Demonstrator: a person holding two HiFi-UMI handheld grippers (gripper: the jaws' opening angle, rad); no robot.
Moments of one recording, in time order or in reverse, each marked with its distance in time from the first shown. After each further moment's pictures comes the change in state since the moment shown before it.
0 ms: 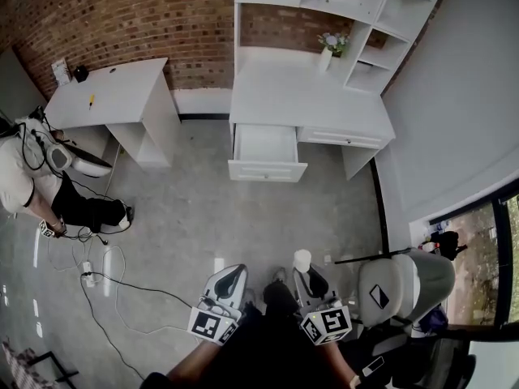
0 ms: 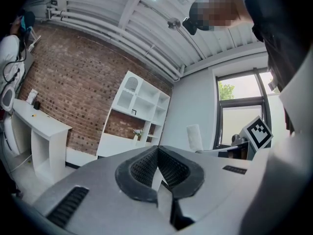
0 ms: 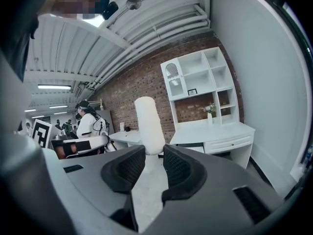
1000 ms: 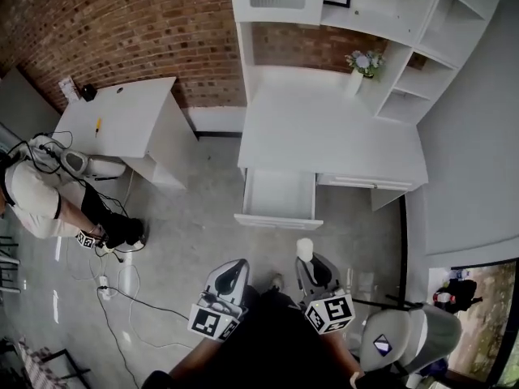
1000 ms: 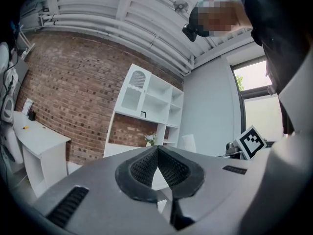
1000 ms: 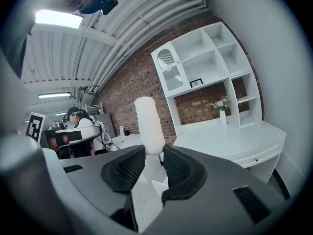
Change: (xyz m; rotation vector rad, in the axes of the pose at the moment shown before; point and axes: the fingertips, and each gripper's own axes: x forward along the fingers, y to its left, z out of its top) left arm 0.276 0.145 0.063 0.085 -0.016 0.096; right arm 0.283 -0.179 0.078 0.044 0.008 0.119
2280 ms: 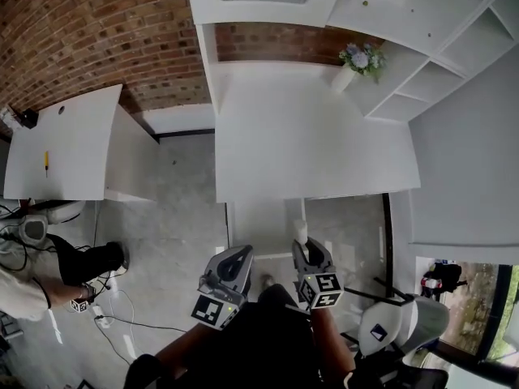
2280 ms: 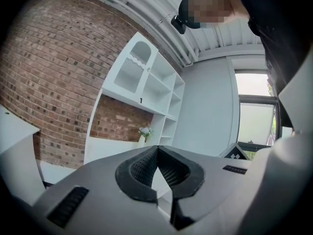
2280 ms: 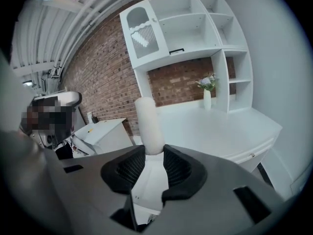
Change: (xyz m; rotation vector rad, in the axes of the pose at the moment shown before) left arm 0.244 0.164 -0.012 -0.093 0.121 -0.236; right arm 0.243 -0.150 -0.038 0.092 0.257 -0.290
